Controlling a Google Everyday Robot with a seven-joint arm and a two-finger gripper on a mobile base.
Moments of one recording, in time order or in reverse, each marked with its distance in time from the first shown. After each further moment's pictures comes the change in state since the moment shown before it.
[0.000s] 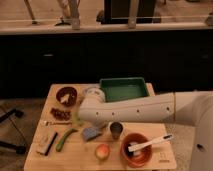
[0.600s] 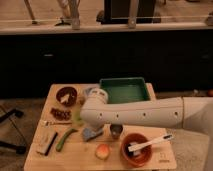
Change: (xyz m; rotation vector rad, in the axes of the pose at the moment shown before) arm -0.039 -0.022 -0.017 0.141 -0.157 -0.102
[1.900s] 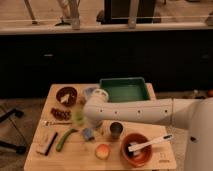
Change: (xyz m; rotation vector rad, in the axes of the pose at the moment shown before) arm 0.010 -0.020 0.053 -0.011 -0.066 0.139
